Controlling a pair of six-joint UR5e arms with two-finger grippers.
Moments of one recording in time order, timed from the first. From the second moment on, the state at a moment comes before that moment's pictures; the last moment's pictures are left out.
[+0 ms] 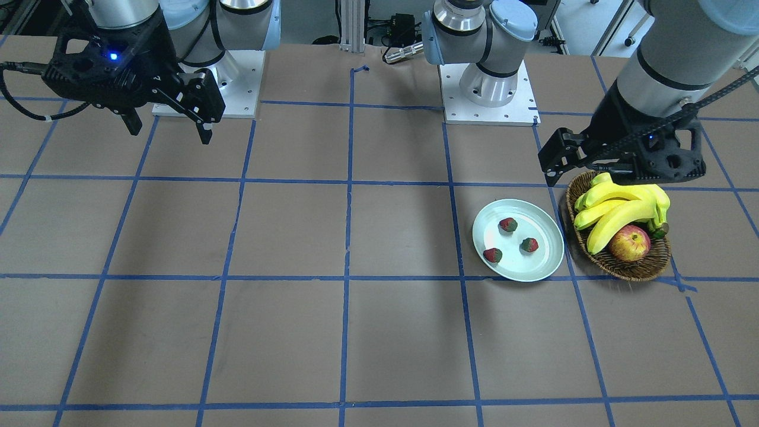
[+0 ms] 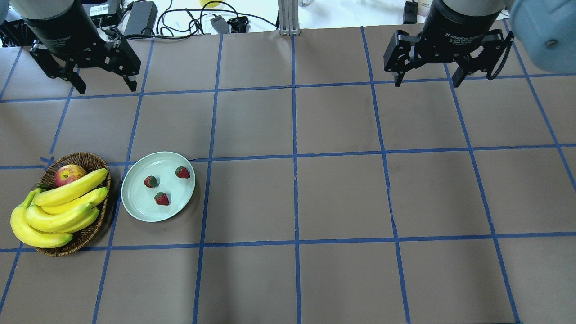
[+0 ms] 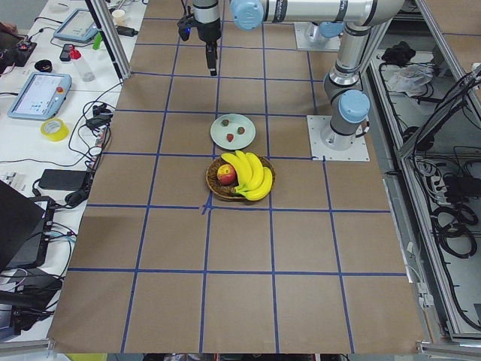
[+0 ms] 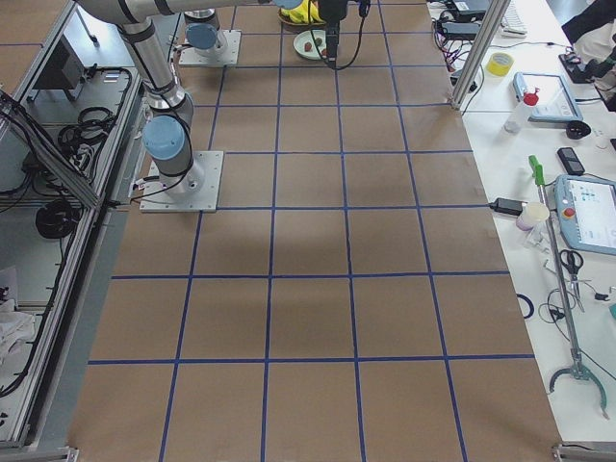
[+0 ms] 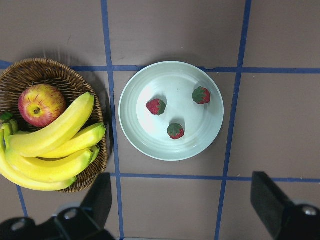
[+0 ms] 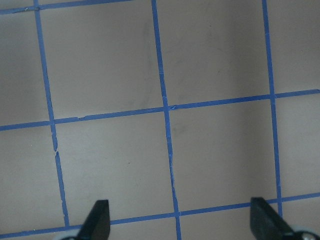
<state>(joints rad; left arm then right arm) -1.47 -1.68 -1.40 -1.66 1.64 0.03 1.63 -1.58 1.49 -1.56 -1.62 0.16</state>
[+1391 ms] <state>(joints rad) -1.56 -1.60 -1.44 -1.67 1.55 0.00 1.63 -1.58 1.50 -1.55 -1.60 0.14</state>
